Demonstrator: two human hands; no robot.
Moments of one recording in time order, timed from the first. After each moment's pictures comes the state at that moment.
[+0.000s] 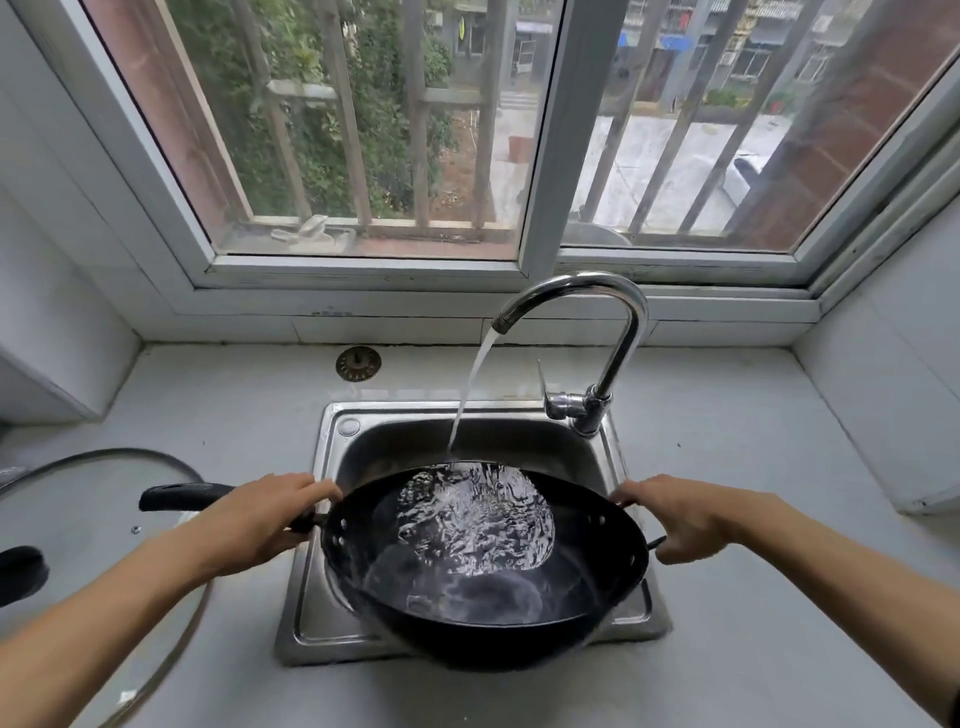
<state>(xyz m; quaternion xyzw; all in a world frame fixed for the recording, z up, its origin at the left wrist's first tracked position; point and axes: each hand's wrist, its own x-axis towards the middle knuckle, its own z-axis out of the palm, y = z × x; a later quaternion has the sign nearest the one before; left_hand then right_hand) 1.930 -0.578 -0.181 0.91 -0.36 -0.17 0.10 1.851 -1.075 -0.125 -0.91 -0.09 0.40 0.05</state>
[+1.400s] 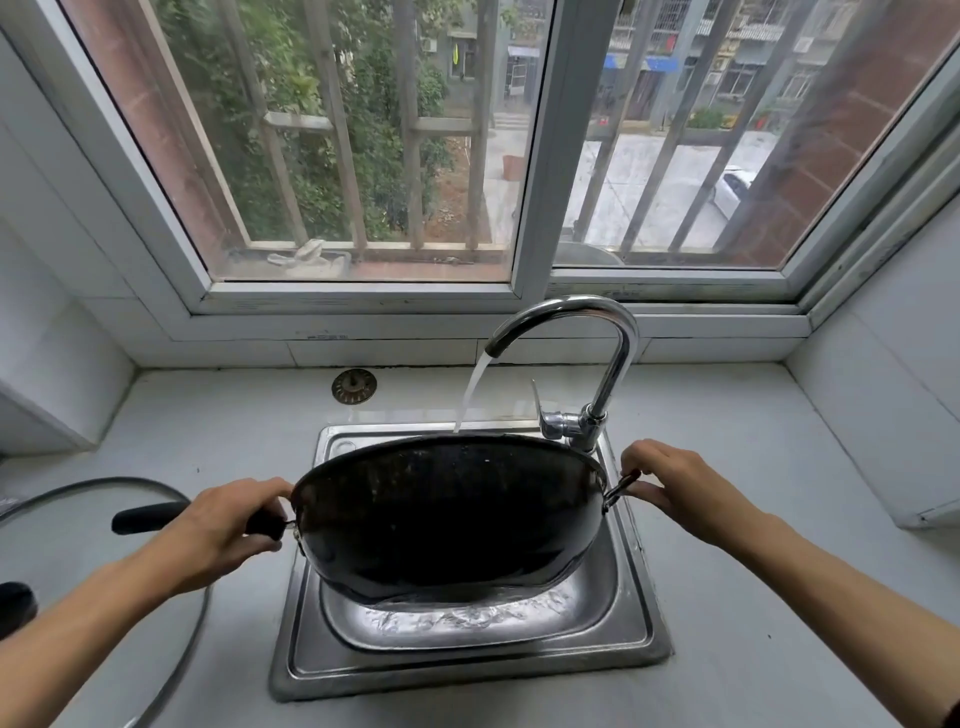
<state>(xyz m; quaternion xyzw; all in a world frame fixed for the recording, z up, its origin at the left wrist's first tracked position) 1.932 -0.559 -0.149 0.93 -0.27 -0.11 0.22 1.856 -1.079 -0.114 -0.97 -0.13 0.01 0.20</state>
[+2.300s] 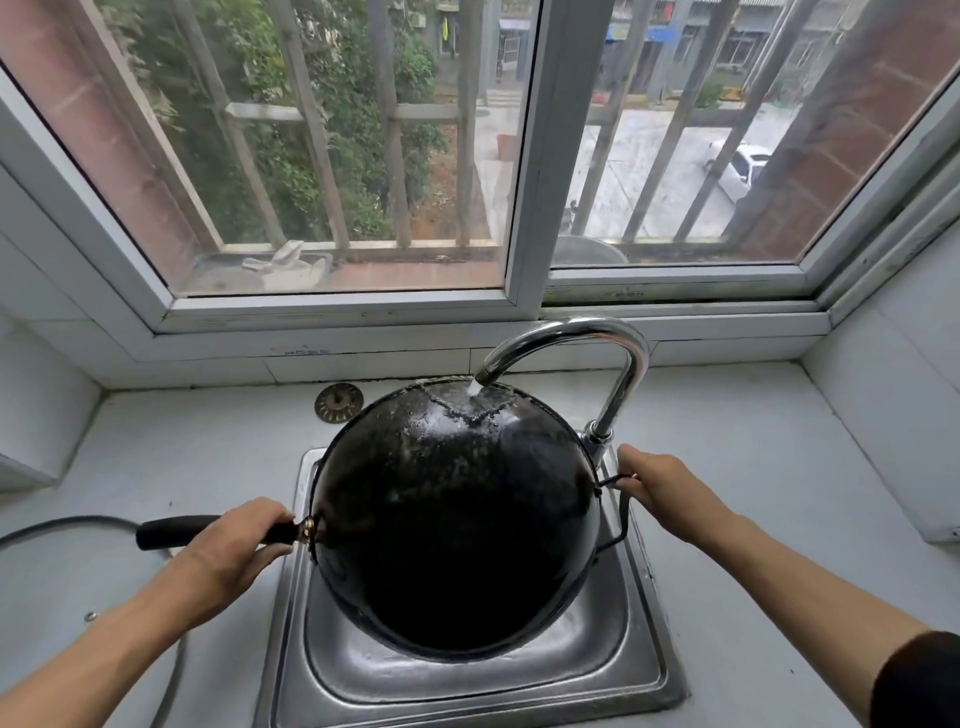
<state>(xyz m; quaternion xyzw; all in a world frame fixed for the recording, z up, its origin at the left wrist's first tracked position) 1.966 -0.579 -0.191 0.93 -0.27 -0.08 0.21 1.915 -1.095 -0.171 -0.96 -0.02 0.07 0.26</state>
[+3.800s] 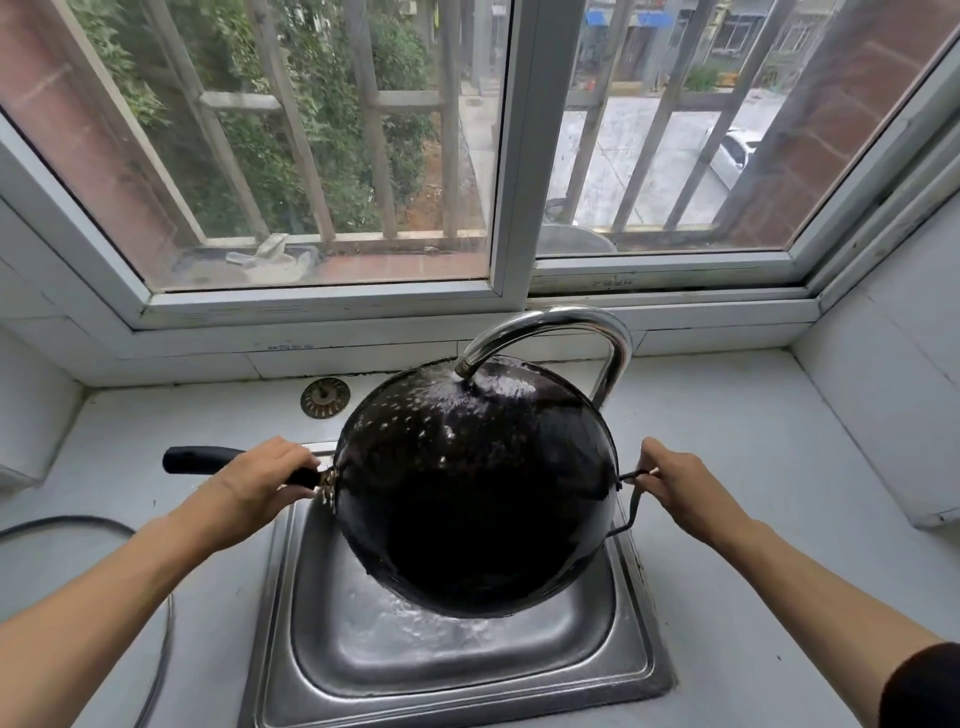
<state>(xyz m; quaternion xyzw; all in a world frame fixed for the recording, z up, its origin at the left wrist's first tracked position) 2.022 -0.617 -0.179 0.90 -0.38 -0.04 0.19 1.898 -1.132 -0.190 -0.95 0.10 0.08 0.27</state>
